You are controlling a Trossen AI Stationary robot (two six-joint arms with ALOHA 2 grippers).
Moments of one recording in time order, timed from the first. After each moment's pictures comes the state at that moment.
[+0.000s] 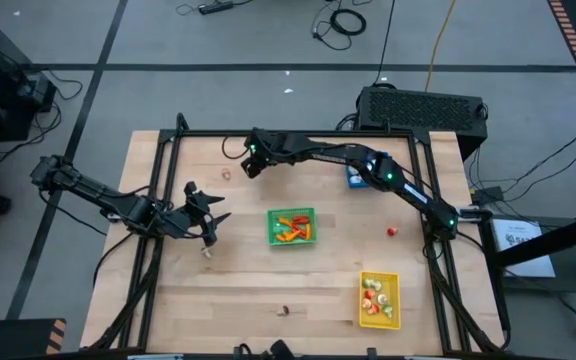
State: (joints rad) left arm -0.36 0.76 0.39 -0.25 -0.73 -0.33; right arm -0.34 2.53 2.28 -0.70 0.24 0.49
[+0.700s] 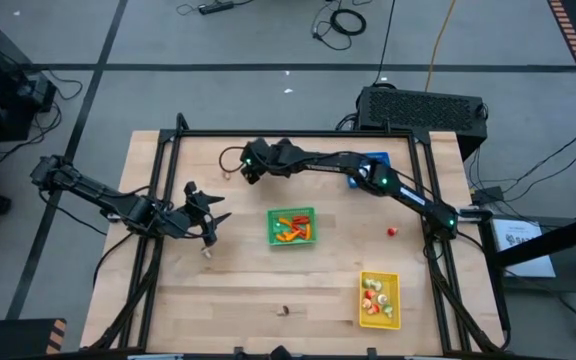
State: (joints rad) left arm -0.36 0.76 0.39 -0.25 -0.73 -0.33; right arm -0.29 2.59 2.28 -0.68 0.46 0.49
